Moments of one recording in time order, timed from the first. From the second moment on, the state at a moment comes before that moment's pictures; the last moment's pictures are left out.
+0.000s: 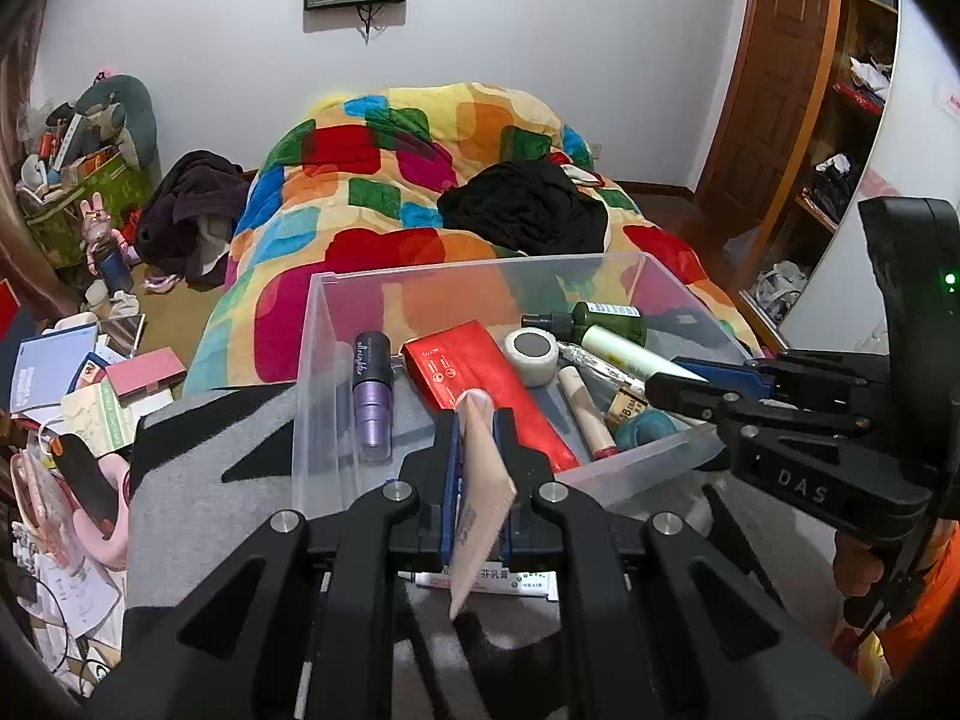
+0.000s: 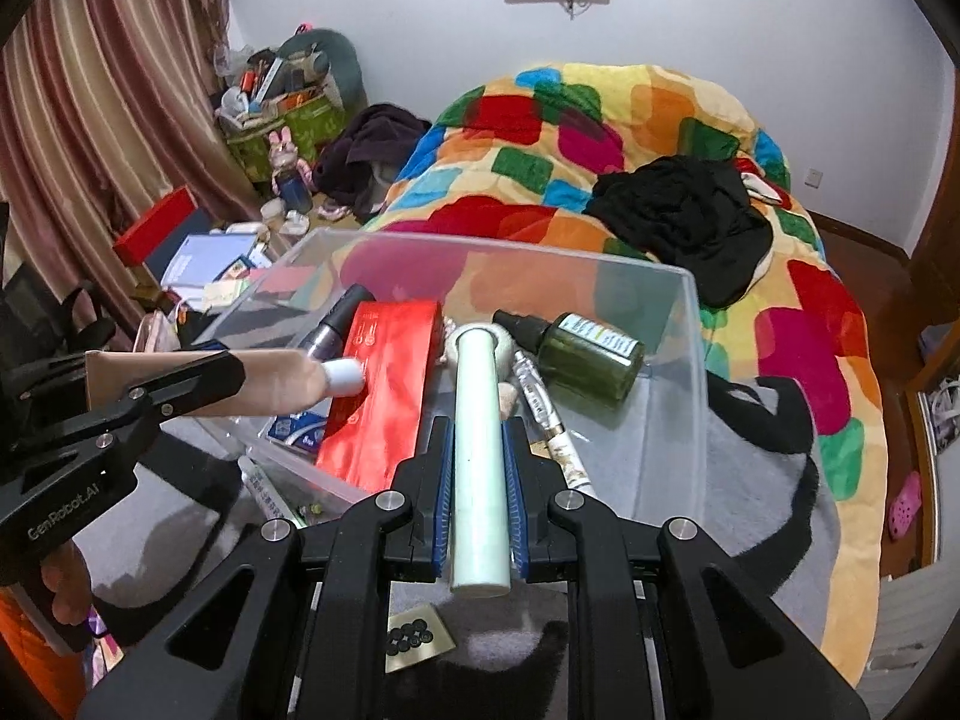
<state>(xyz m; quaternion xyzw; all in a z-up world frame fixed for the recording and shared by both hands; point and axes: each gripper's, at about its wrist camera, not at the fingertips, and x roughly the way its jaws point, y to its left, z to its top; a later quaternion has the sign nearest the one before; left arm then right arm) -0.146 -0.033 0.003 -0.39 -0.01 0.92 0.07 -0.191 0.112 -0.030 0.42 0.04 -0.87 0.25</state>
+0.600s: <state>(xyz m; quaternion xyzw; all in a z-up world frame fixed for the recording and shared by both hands) -0.102 -0.029 0.017 -0.36 0.01 0.93 0.06 -0.139 0.136 0.001 0.38 0.04 -0.88 0.29</state>
